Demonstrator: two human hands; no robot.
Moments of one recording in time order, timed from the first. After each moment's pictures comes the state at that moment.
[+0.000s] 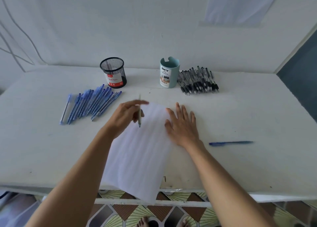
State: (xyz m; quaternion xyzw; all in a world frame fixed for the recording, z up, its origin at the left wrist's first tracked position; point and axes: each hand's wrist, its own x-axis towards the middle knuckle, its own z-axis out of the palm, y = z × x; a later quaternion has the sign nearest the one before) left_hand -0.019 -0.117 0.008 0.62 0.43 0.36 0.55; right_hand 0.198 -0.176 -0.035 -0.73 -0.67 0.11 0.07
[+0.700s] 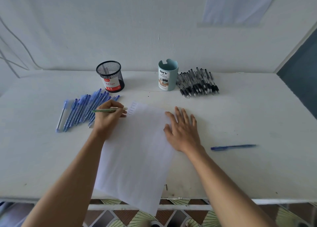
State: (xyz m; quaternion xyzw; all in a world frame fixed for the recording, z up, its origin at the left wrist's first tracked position) left_hand -0.047 -0.082 -0.016 0.56 0.53 0.46 0.45; right_hand 0.195 -0.176 -0.037 -0.74 -0.66 0.10 0.10
